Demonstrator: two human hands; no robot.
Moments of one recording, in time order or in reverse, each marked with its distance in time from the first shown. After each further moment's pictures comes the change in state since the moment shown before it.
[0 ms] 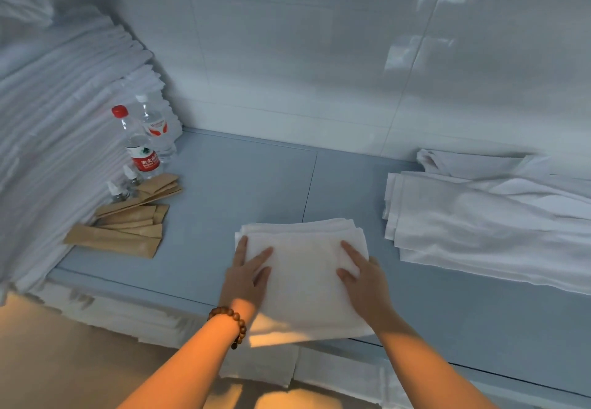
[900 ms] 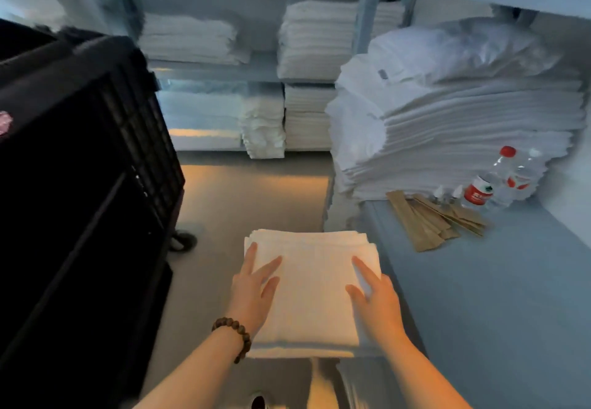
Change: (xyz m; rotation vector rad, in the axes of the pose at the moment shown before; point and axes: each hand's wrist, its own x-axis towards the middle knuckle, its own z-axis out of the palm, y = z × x) left_hand -0.317 -0.078 -0.105 -0.002 0.960 -0.773; right_hand -0.143 -0.190 0.162 -0.097 -0.916 -0.866
